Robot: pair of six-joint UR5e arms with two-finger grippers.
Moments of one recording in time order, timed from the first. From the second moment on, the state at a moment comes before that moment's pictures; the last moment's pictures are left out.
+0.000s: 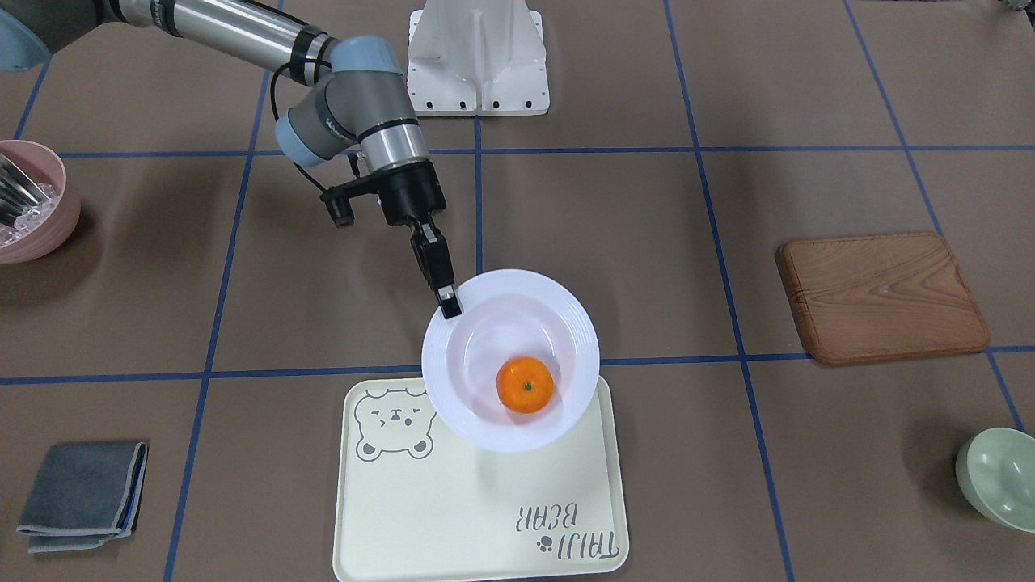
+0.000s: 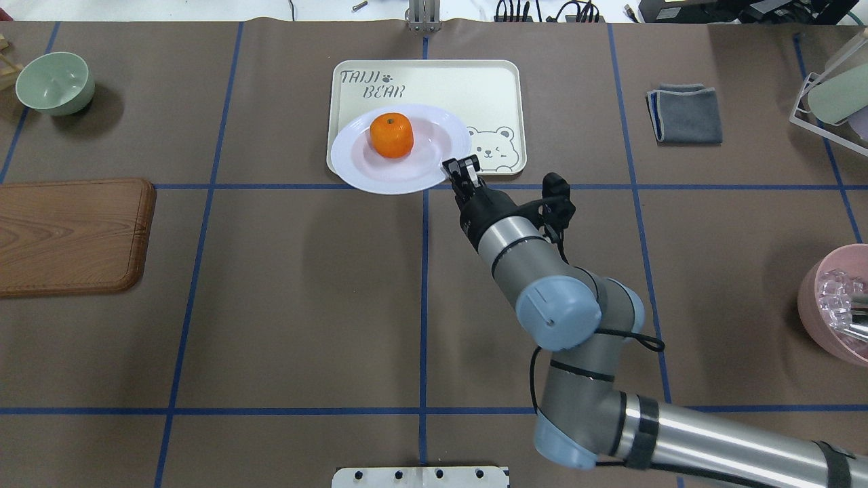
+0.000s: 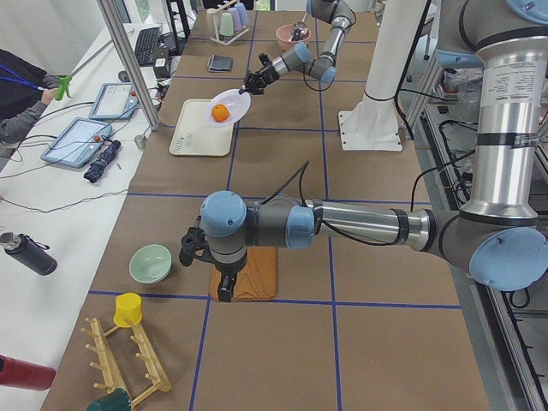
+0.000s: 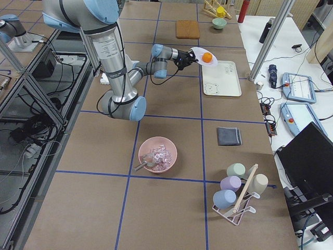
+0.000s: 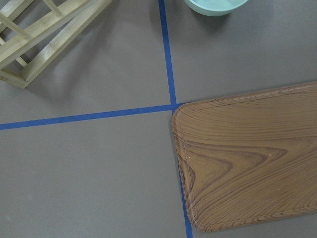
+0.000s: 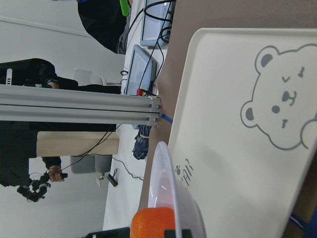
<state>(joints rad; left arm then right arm) -1.64 -1.57 -1.68 -1.51 -2.39 0.13 0.44 -0.90 1.40 -0.68 0.94 2.36</state>
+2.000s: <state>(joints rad) -1.63 -1.55 -1.70 -1.50 -2.39 0.08 0.80 -0.79 1.44 -1.36 1.65 1.46</state>
